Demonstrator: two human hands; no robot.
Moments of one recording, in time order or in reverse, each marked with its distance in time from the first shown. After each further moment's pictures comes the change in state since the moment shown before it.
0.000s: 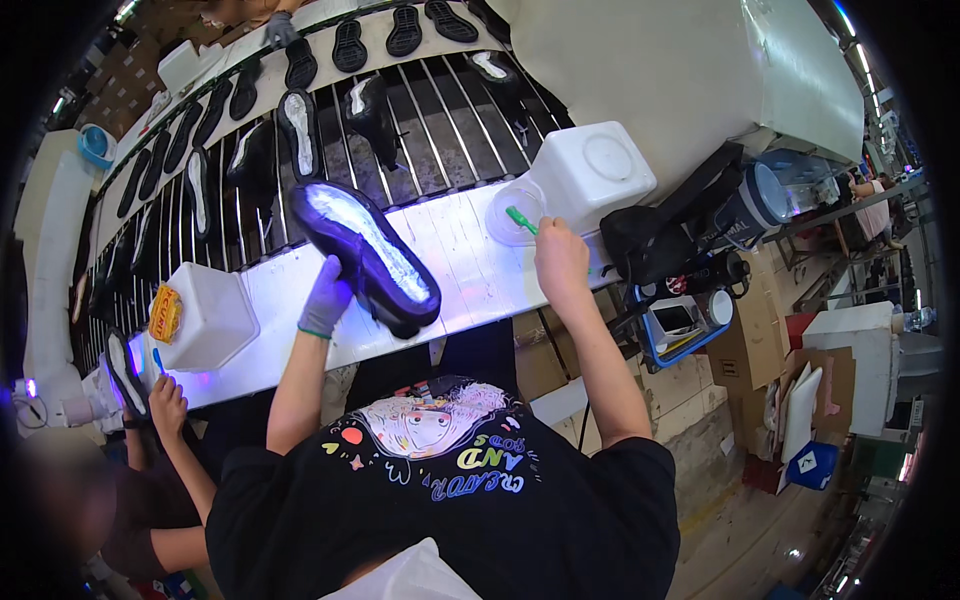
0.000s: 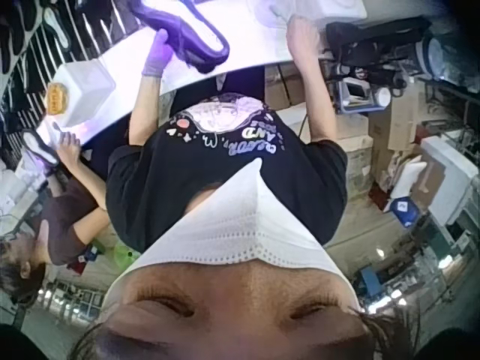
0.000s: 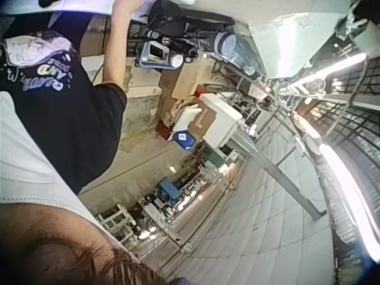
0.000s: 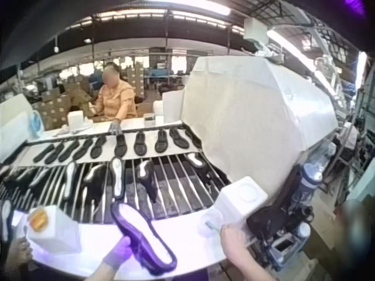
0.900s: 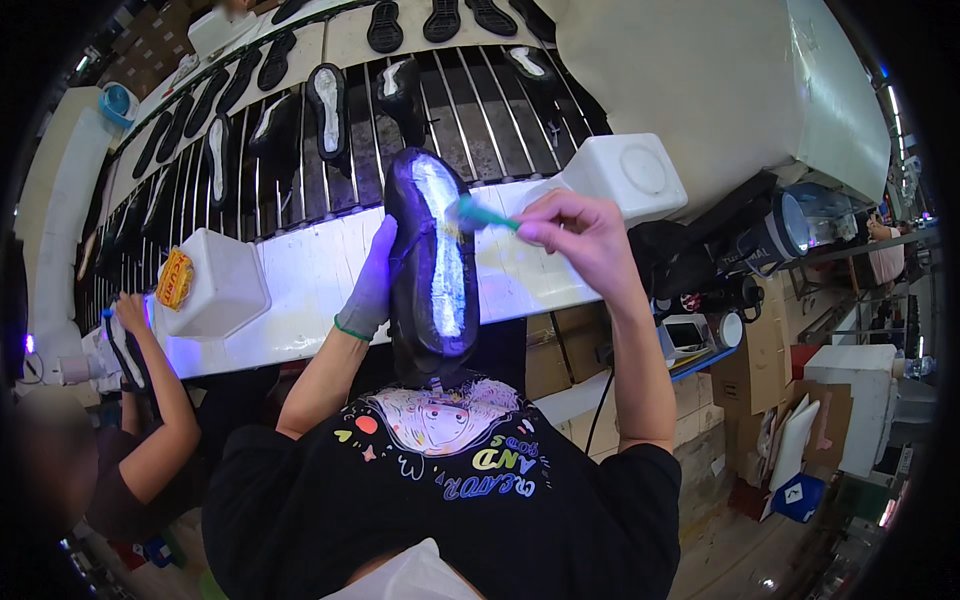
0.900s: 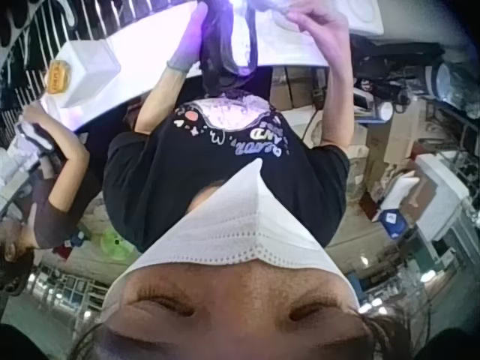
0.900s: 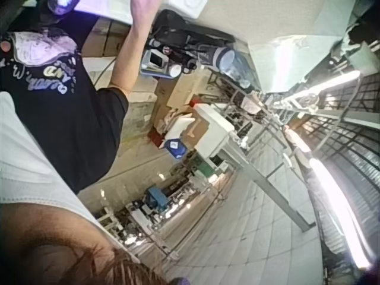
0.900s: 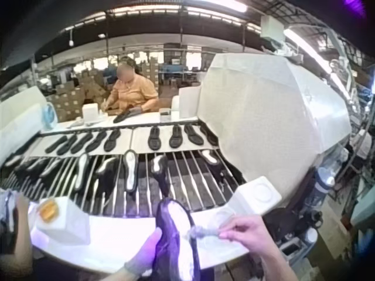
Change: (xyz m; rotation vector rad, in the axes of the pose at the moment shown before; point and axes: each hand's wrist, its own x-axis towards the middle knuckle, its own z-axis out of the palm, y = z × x) left_hand -0.003 0.047 0.138 -0.255 0.134 -0.282; right_hand 0.016 -0.038 -0.099 1.333 -0.332 -0.187
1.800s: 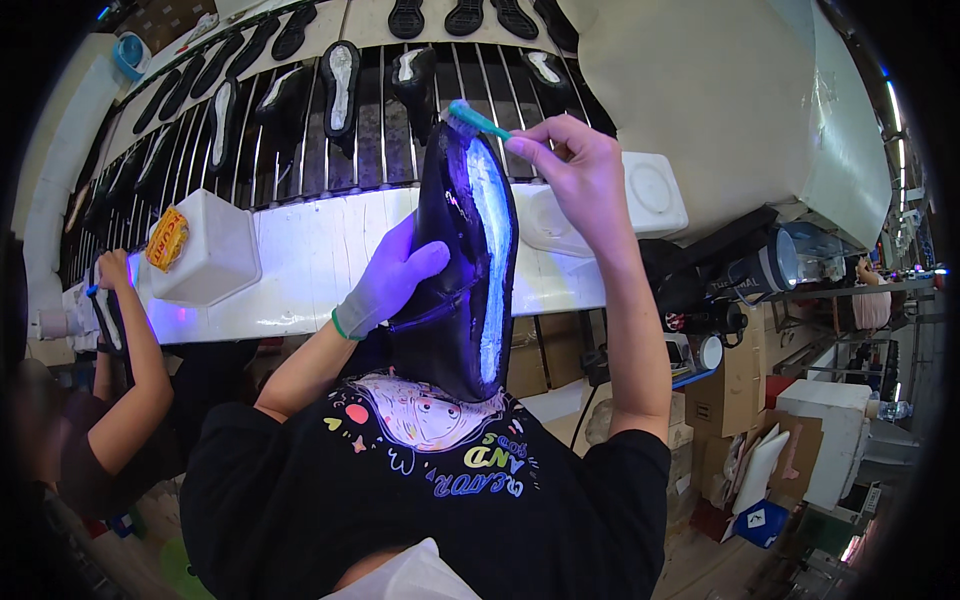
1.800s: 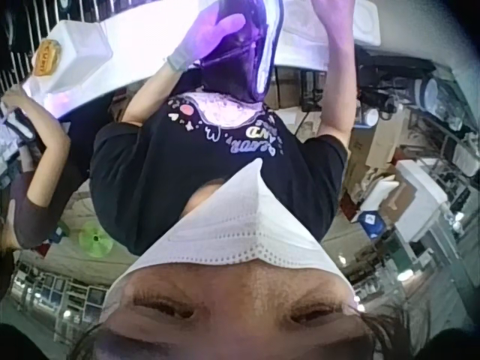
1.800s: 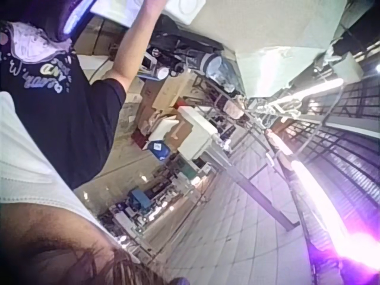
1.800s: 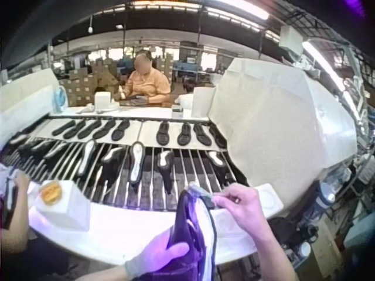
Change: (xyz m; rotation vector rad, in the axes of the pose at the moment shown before) left_hand -0.032 0.010 0.046 0.501 -0.187 0.368; right_hand 0.067 -0.022 0.019 -0.490 0.174 -0.258
